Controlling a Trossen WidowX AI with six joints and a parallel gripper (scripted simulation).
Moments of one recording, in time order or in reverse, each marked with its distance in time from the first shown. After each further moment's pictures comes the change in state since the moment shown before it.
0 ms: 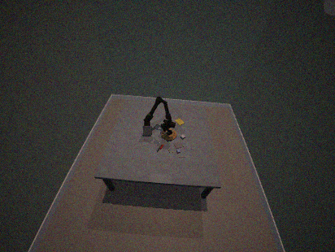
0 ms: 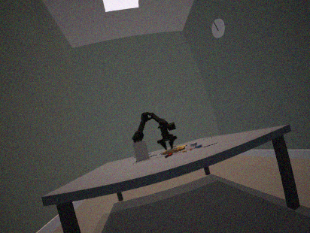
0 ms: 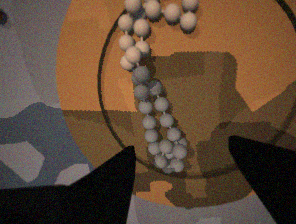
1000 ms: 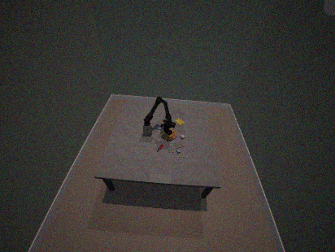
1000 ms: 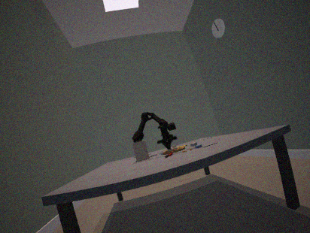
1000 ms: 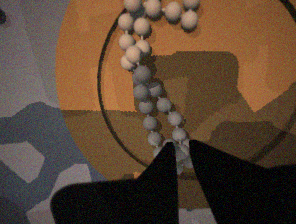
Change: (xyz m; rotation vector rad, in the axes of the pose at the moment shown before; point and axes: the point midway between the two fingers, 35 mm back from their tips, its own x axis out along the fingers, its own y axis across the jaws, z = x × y) arm 0.002 0.000 0.000 0.003 -0.001 0.003
